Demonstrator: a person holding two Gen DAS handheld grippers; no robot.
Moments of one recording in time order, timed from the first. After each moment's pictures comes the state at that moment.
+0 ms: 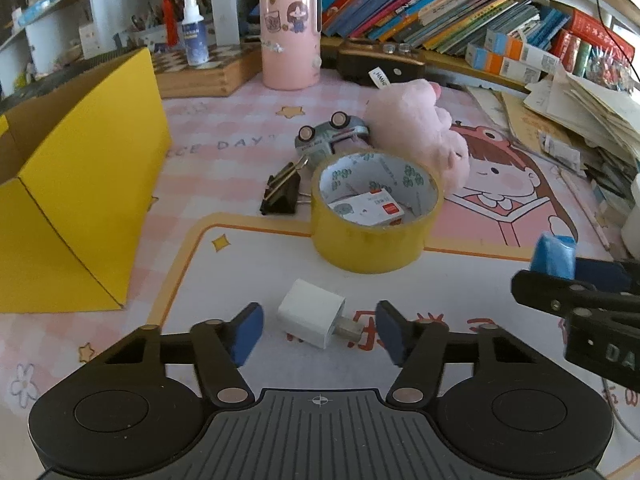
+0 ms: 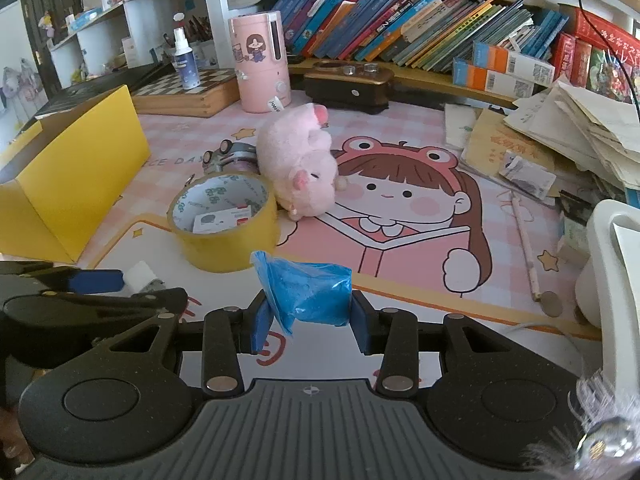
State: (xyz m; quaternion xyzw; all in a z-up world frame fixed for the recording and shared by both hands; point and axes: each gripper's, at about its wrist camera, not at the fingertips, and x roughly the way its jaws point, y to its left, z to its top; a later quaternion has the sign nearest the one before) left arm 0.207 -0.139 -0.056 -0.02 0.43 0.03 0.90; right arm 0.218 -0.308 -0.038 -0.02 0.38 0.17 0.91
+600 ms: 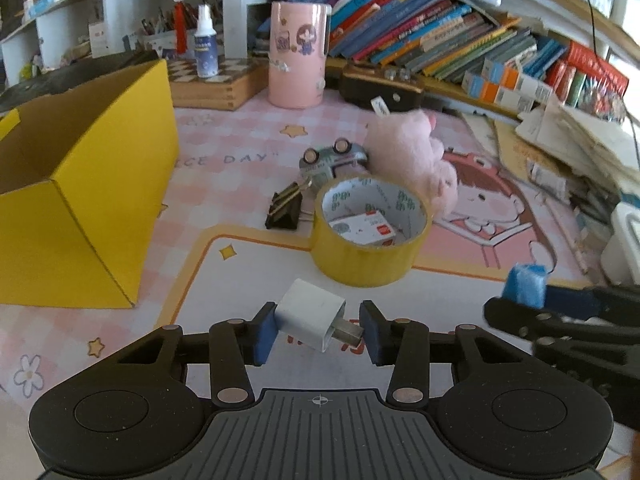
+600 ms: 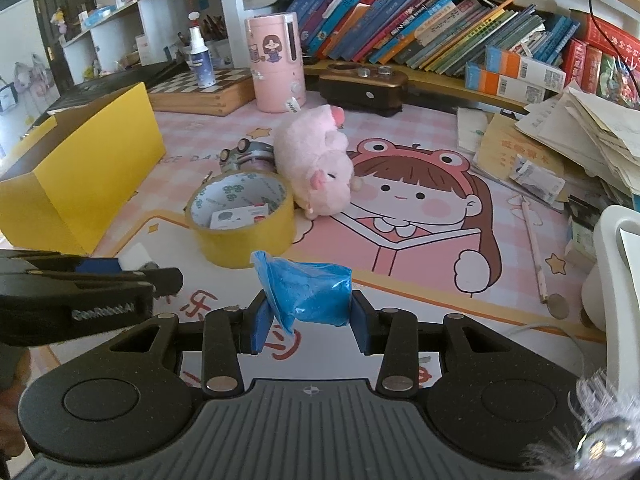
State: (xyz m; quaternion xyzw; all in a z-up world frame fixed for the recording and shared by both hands) left arm 0.190 -0.130 -0.032 -0.05 0.40 0.02 0.91; right arm 0.210 -0.302 -0.034 -0.03 0.38 0.19 0.90
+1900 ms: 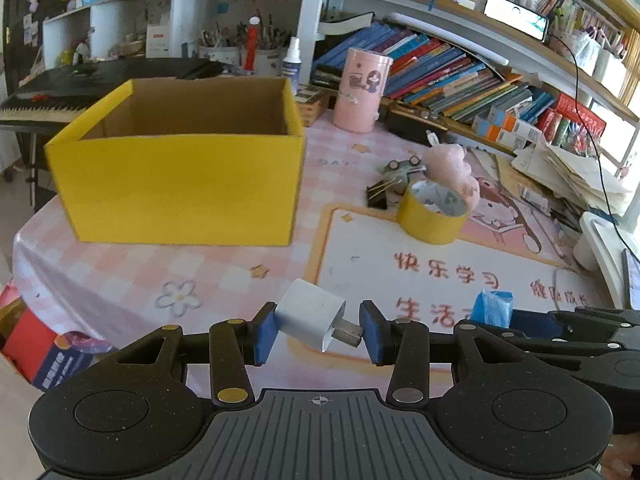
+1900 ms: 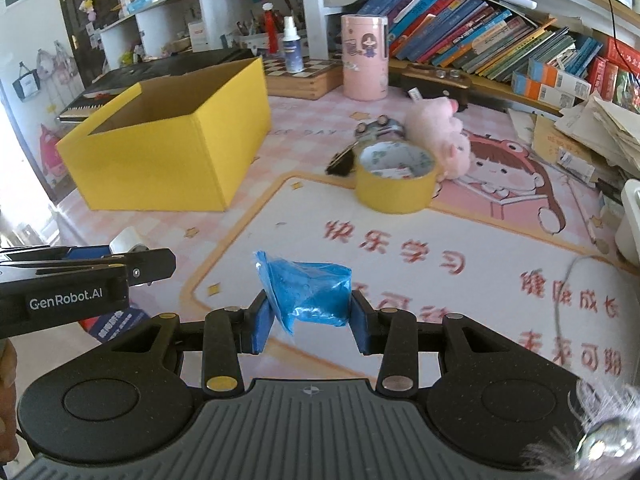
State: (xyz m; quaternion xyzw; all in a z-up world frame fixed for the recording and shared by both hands) left arm 0.057 -0.015 -0.005 -0.09 0.36 0.01 0.93; right arm 0.089 -0.192 -0.013 -0.03 0.39 0.21 0.90
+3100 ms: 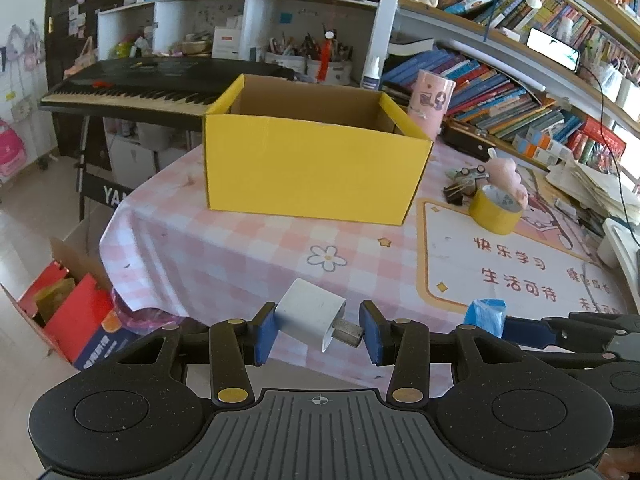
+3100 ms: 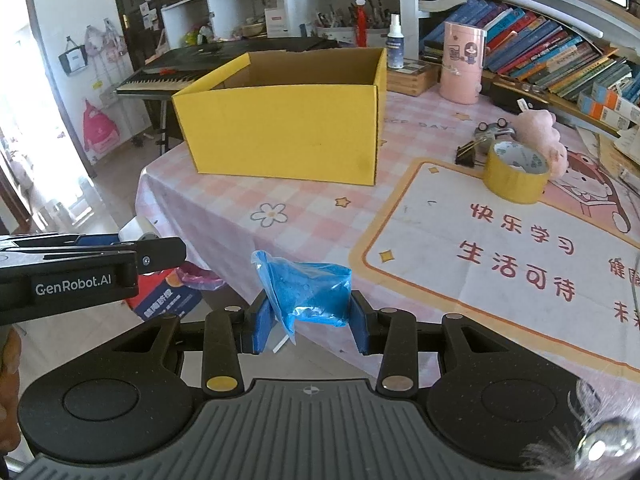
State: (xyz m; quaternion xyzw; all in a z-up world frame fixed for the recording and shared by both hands) left arm -0.027 0.080 -0.002 -0.10 0.35 0.06 0.93; right arm 0.011 -0.087 -0.014 -0.05 0.38 0.26 0.89
